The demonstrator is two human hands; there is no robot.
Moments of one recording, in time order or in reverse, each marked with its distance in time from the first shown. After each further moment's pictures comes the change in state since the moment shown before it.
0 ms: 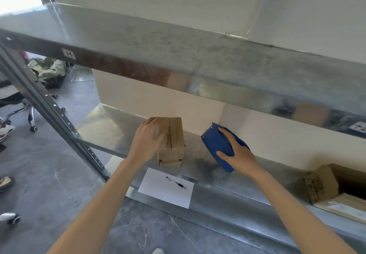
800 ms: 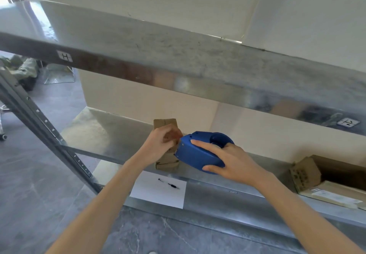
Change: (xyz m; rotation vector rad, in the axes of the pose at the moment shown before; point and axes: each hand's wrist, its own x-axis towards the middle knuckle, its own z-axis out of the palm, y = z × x) left_hand 0.003 0.016 0.003 -0.420 -0.324 0.107; right_hand -0.054 -0.076 -0.019 -0.449 0.002 -0.502
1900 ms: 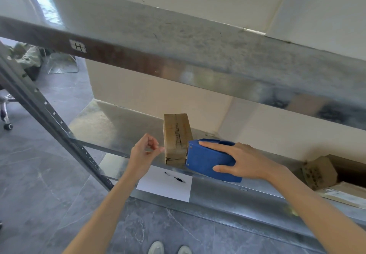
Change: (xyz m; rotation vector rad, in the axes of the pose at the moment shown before) left_hand -0.051 -0.072 -0.017 -0.134 0.304 -0.282; right_hand 0.020 -0.009 -0.003 0.073 -0.280 0.055
